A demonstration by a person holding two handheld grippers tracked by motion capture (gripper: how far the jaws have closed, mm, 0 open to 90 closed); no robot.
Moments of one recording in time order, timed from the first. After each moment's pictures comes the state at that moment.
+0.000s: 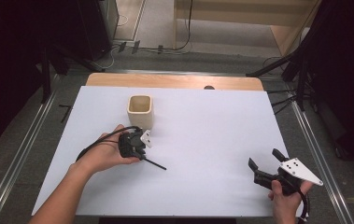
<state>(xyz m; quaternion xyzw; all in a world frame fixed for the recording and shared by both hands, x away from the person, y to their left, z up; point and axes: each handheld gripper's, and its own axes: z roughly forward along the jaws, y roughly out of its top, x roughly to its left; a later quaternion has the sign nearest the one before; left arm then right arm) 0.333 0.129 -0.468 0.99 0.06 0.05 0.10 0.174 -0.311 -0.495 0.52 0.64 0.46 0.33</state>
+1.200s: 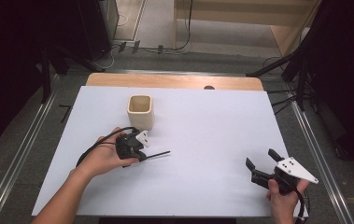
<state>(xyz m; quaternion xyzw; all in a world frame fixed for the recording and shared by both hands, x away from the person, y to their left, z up) 0.333 0.140 -0.465 0.98 0.11 0.01 0.19 0.179 -0.305 -0.499 0.52 0.65 0.45 0.32</state>
